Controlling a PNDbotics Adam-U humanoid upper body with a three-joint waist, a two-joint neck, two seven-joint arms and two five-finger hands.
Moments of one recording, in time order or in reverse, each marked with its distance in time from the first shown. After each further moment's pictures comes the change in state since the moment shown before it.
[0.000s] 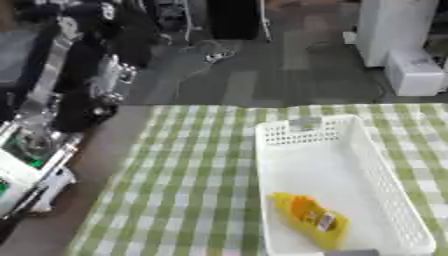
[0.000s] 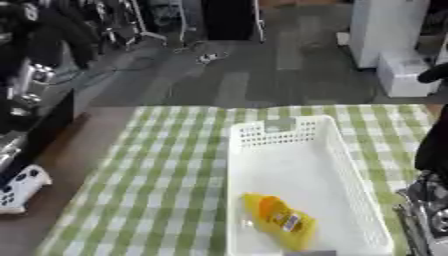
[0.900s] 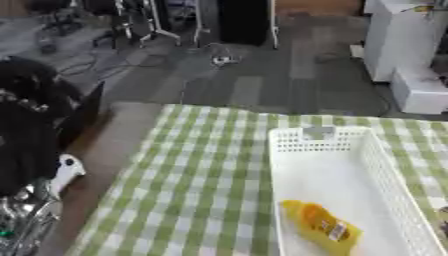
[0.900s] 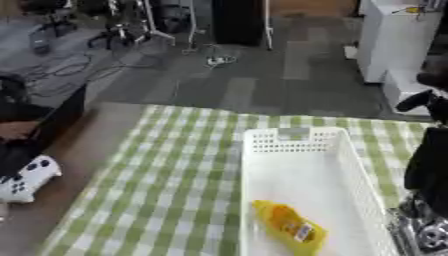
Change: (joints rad) left arm 0.251 -0.294 0.073 -0.009 0.219 -0.378 0.047; right arm 0.106 -0.020 -0.012 0.000 0.067 0.004 -0.033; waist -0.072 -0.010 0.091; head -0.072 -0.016
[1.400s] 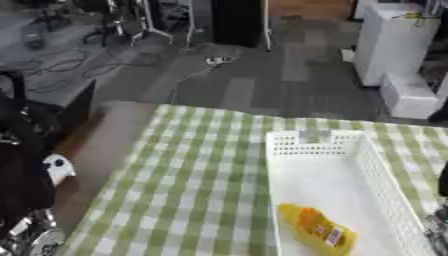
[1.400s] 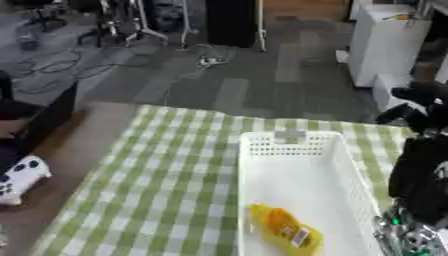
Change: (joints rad) left arm 0.021 -0.043 -0.016 0.000 0.106 -0.172 -0.087; right arm 0.037 -0.013 0.000 0.000 0.034 -0.001 -0.014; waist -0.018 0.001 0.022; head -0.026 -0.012
